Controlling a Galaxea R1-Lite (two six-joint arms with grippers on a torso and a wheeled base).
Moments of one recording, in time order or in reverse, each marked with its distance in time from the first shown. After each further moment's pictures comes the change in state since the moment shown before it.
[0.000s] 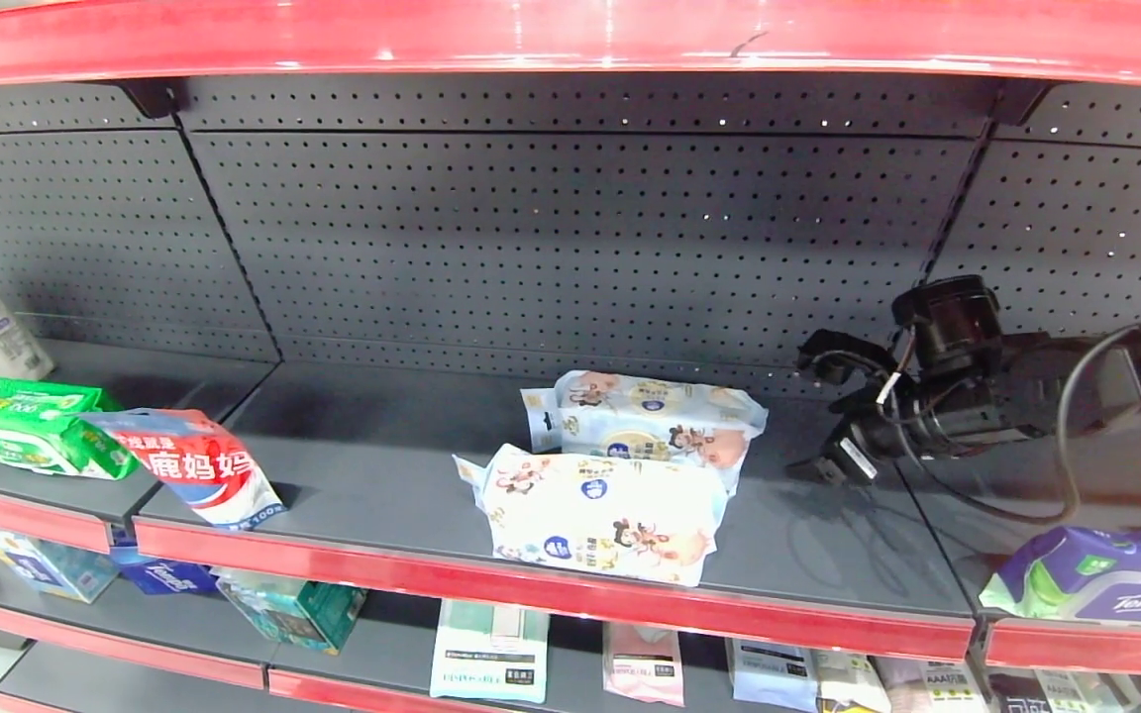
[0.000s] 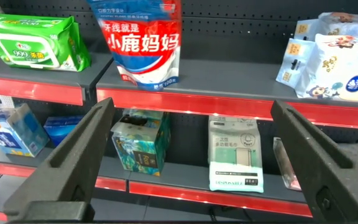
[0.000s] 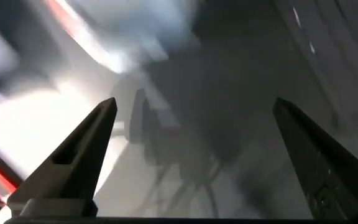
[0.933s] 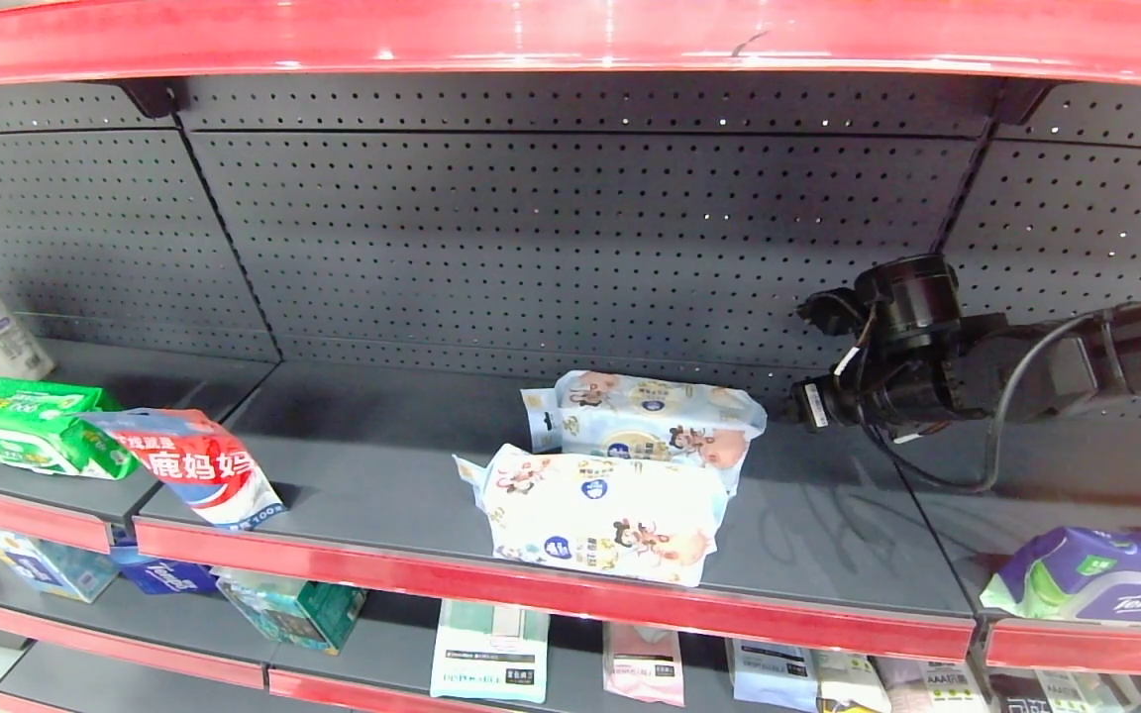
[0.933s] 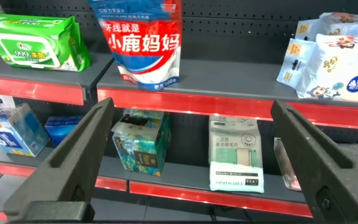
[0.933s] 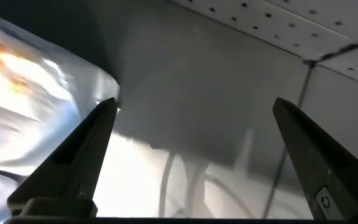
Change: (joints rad) left arm 0.000 0.000 0.000 0.000 0.000 0.000; right arm 0.088 0.050 -0.102 -0.066 -0.276 0.532
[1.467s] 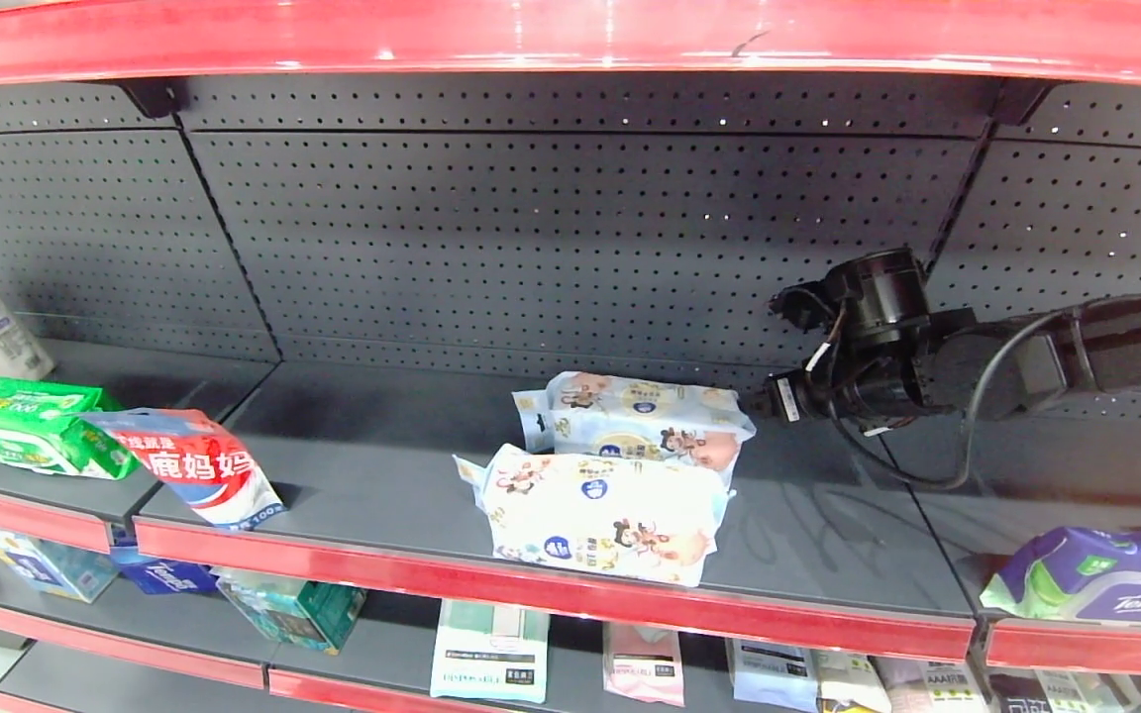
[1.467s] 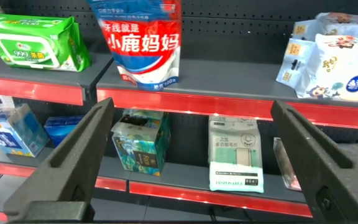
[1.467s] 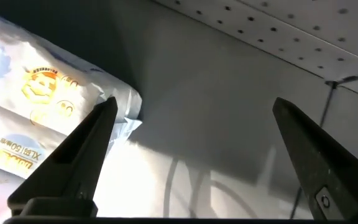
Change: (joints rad) left arm 0.000 0.000 0.000 0.000 0.000 0.000; right arm 0.059 0.023 -0.041 -0.001 -0.001 0.009
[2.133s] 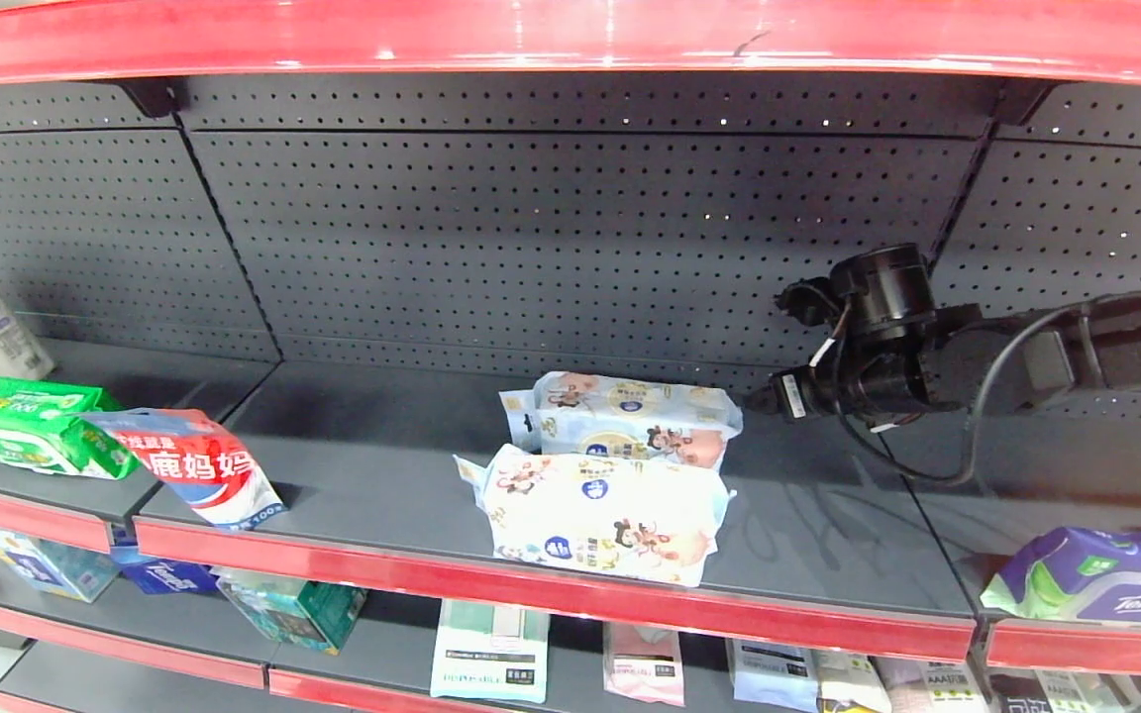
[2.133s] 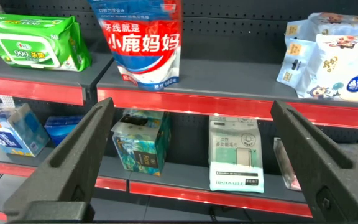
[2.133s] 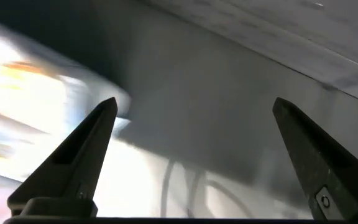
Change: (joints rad) left arm 0.000 0.000 0.000 0.000 0.000 0.000; right arm -0.020 -0.018 0.003 0.006 -0.040 -0.006
